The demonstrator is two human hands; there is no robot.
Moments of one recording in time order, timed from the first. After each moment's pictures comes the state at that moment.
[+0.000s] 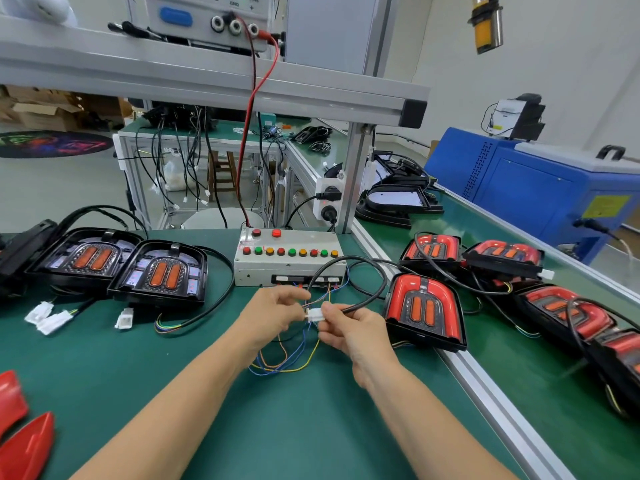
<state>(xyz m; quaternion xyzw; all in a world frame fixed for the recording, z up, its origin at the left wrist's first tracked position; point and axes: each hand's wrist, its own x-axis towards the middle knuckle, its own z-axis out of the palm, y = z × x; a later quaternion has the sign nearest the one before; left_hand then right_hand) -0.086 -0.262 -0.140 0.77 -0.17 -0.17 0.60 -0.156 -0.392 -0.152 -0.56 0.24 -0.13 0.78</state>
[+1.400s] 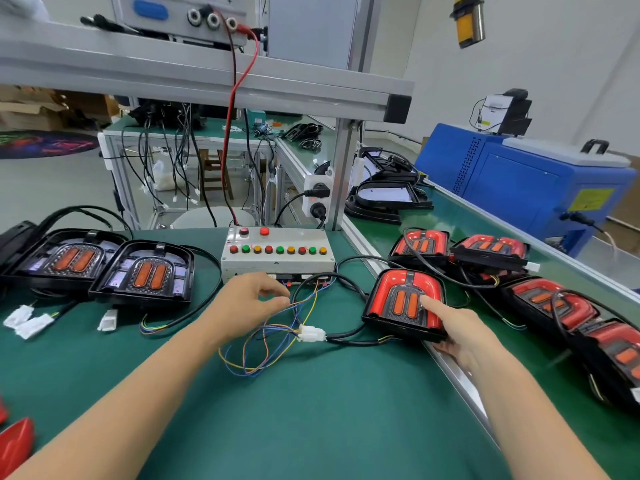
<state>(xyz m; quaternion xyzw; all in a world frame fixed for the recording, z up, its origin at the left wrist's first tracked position) -0.070 -0.248 -0.128 0.87 -0.30 -0.03 0.38 -0.198 -0.538 -0.140 -0.63 0.42 -0.14 0.64</state>
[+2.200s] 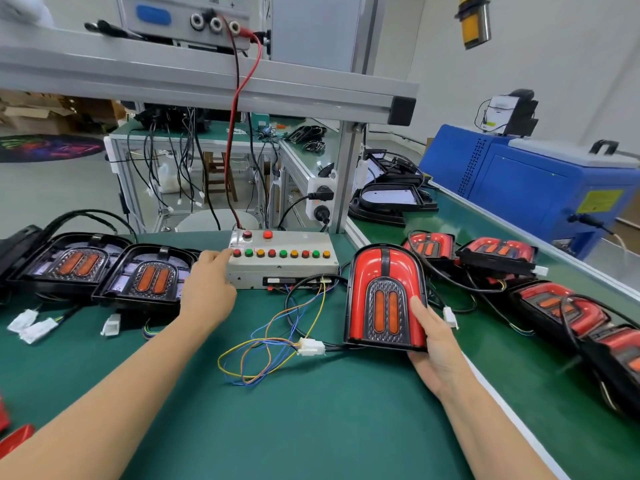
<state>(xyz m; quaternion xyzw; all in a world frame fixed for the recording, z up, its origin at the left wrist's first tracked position) -0.027 -0.229 -0.142 0.93 -0.12 0.09 0.32 -0.190 -0.502 -0.173 -0.51 0.18 -0.17 0.82</state>
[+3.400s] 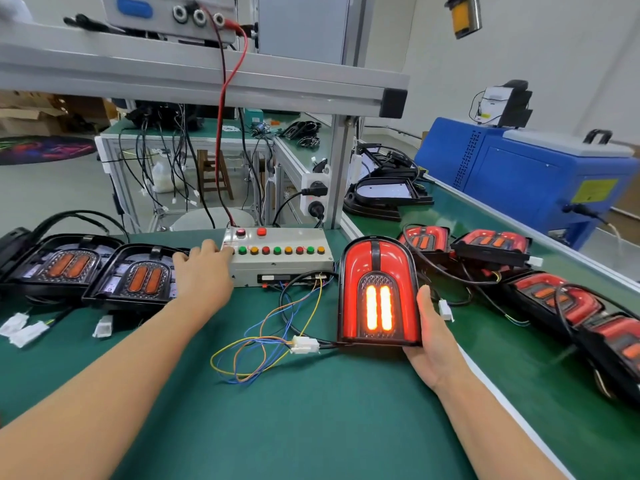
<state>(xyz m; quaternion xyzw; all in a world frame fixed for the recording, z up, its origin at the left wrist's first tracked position) -0.001 -0.238 -0.140 0.98 -0.13 0.16 0.01 -0.188 -0.503 -0.175 -0.52 0.19 -0.15 0.82</state>
